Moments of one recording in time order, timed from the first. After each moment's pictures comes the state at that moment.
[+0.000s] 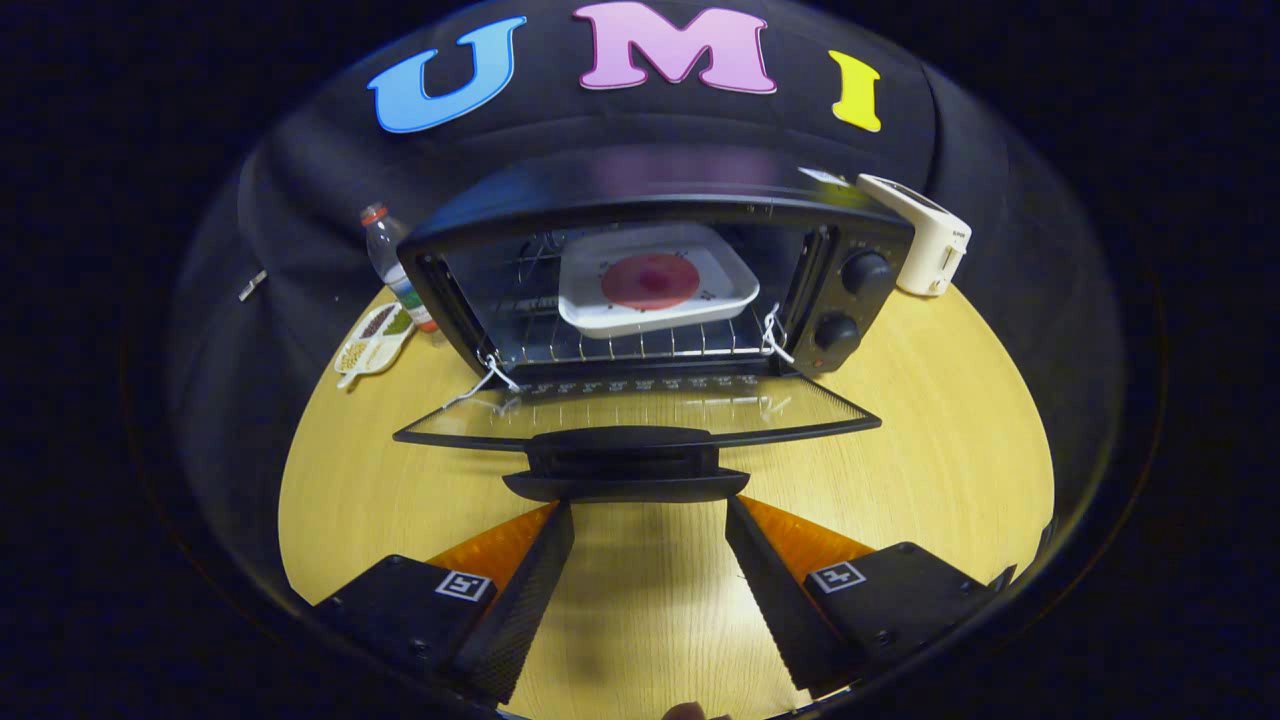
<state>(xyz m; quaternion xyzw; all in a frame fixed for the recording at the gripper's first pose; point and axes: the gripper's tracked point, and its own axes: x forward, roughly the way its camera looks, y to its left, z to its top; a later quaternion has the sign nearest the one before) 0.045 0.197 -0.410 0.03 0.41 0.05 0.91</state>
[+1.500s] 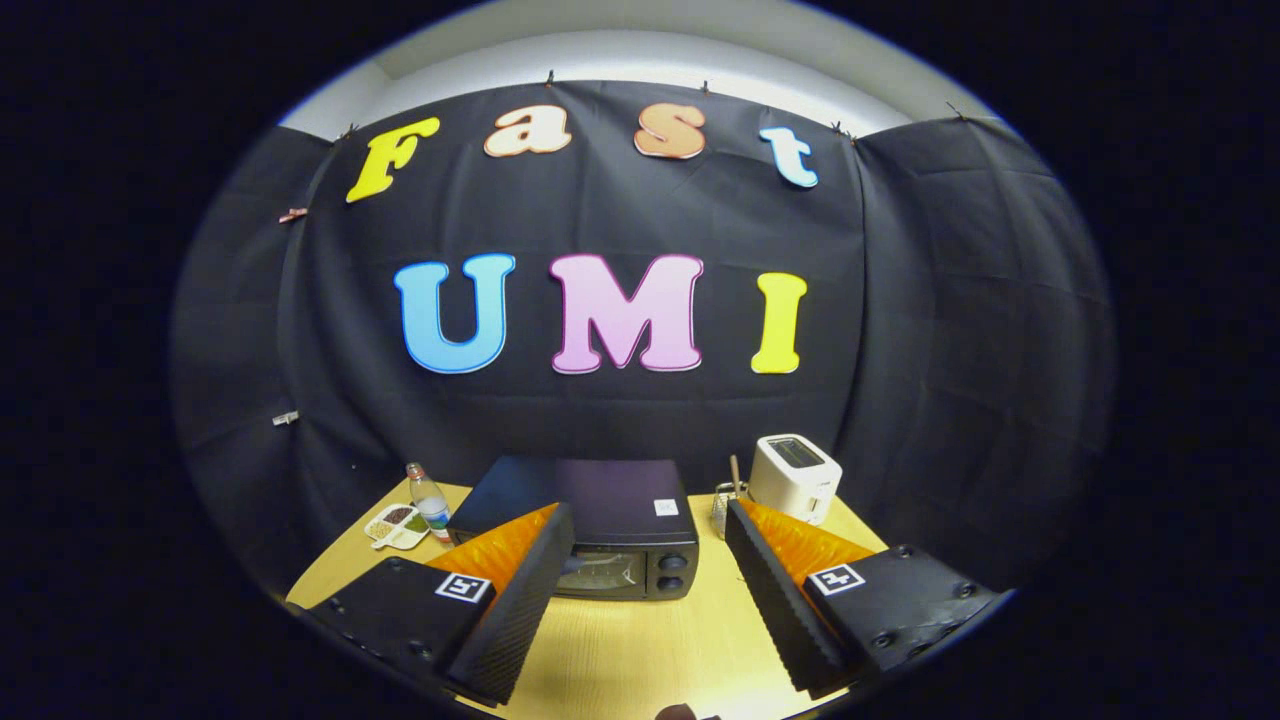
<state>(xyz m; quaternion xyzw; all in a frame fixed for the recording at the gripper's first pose) 0.000 0.064 -0.096 0.02 0.08 0.03 1.00</state>
